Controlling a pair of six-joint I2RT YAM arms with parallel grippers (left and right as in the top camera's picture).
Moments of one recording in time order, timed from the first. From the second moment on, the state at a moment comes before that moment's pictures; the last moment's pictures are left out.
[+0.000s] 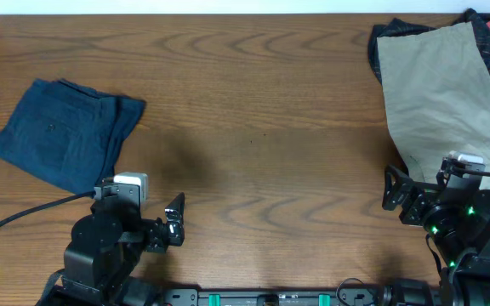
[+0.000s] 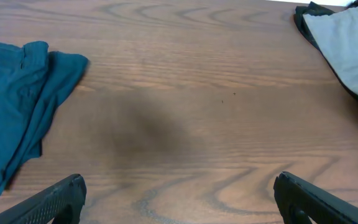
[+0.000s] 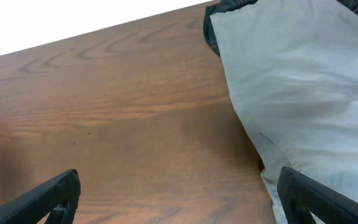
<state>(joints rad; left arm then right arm) -0.34 0.45 0.83 -0.97 -0.03 -0.25 -0.11 0.54 0.81 -0.83 -0.18 0.19</state>
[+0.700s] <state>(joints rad) -0.34 0.45 0.82 -0.97 -0.03 -0.25 -0.01 0.36 0.66 -0.70 -0.12 0.14</state>
